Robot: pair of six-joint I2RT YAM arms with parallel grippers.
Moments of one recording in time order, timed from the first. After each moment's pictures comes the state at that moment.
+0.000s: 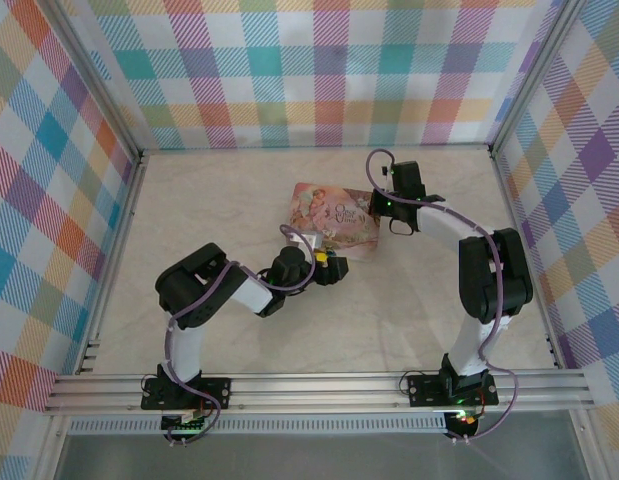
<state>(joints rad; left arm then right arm) -0.77 1.98 0.70 0.96 0.12 -0.63 0.28 1.80 1.21 -0.18 -0.12 0.33</state>
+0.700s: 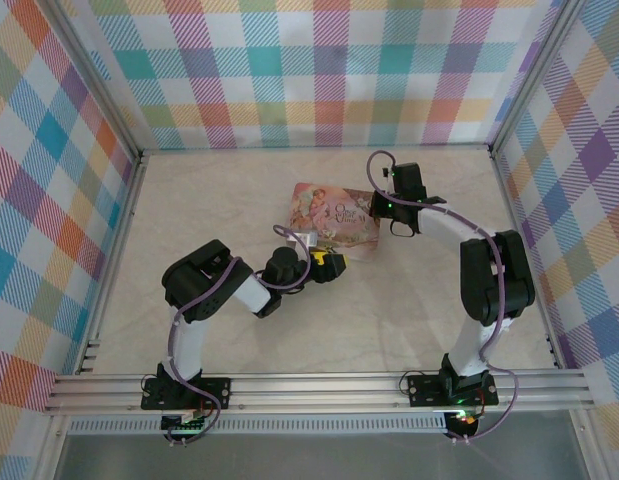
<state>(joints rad) -0.73 2.04 0.69 1.12 0.19 -0.73 0.28 1.78 1.19 -0.18 -0.12 0.33</state>
